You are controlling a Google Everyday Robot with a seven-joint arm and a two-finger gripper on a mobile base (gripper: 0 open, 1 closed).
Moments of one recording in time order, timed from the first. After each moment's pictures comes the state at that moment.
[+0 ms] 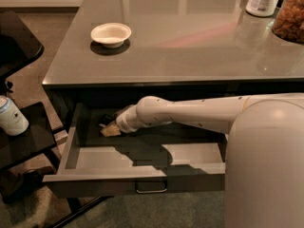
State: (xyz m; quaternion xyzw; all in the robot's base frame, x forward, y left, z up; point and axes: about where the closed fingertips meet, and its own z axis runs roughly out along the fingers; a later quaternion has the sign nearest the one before) arm 0.647 0.144 0.596 -0.49 0.76 0.21 0.36
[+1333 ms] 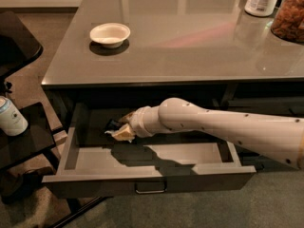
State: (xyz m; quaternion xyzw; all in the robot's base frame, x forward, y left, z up) arm 0.595 0.096 0.653 -0.52 0.72 0.21 0.40
